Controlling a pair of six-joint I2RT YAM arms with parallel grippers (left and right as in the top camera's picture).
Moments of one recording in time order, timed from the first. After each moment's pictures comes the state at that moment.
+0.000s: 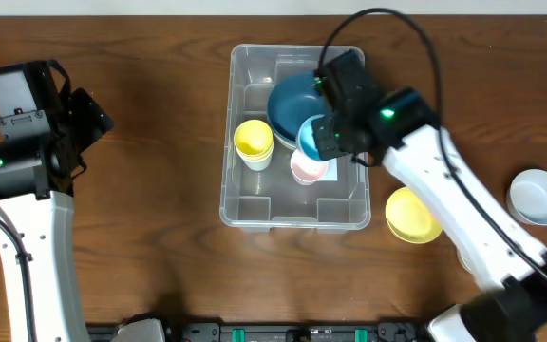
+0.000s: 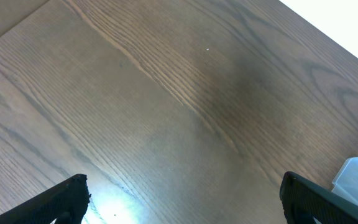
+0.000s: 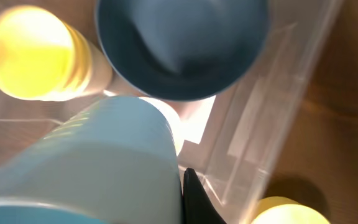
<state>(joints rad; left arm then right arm) 0.21 1.31 1.47 -1.07 -0.24 -0.44 0.57 1.71 1.62 -1.12 0.09 0.28</state>
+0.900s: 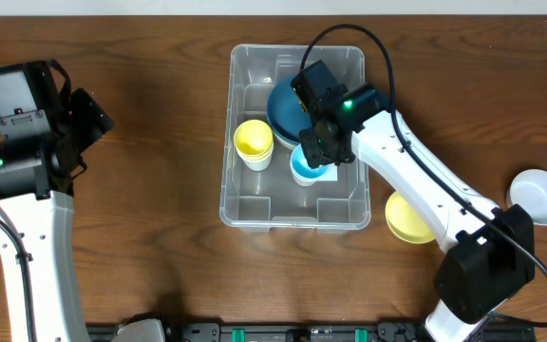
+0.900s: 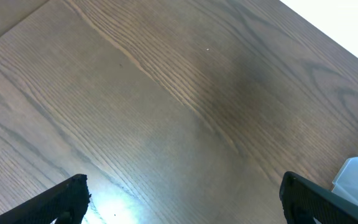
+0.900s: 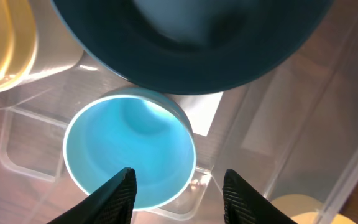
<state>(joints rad) 0.21 1.31 1.47 -1.07 -0.24 -0.44 0.58 1.84 1.61 -1.12 0.08 0.29</state>
